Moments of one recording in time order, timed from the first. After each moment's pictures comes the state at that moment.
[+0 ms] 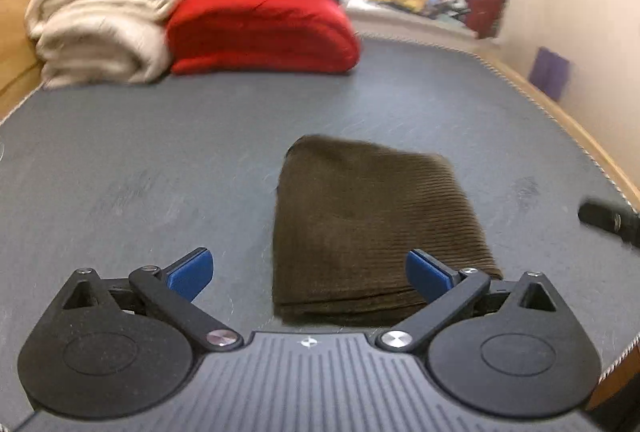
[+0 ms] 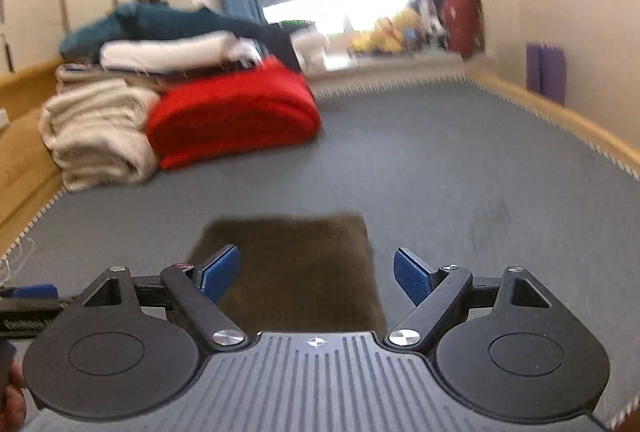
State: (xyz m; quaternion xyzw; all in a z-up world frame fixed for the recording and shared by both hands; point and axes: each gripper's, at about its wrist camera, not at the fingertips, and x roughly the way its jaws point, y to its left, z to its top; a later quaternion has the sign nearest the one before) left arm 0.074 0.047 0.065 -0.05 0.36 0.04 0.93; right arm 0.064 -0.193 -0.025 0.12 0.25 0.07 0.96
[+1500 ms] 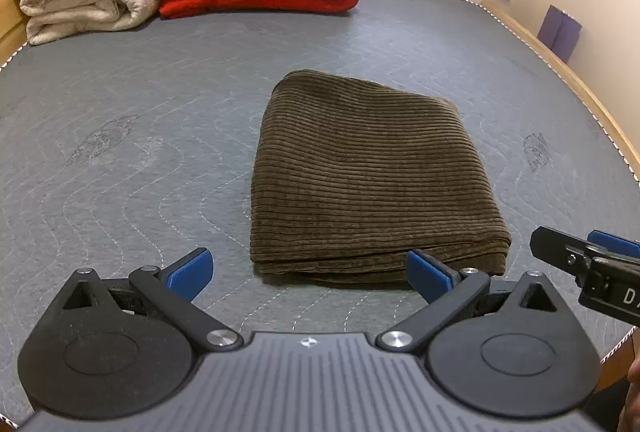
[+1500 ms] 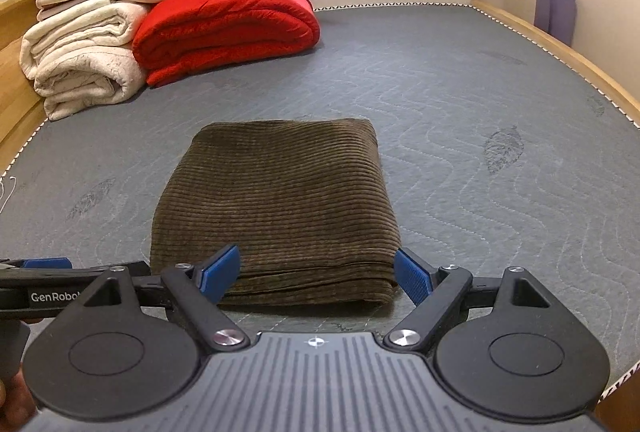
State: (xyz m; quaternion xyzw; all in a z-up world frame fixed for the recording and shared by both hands) left arm 0.106 0.036 0.025 -0.05 0.44 0.03 0.90; right arm 0.087 -0.150 -0.057 0.08 0.34 0.07 0.93
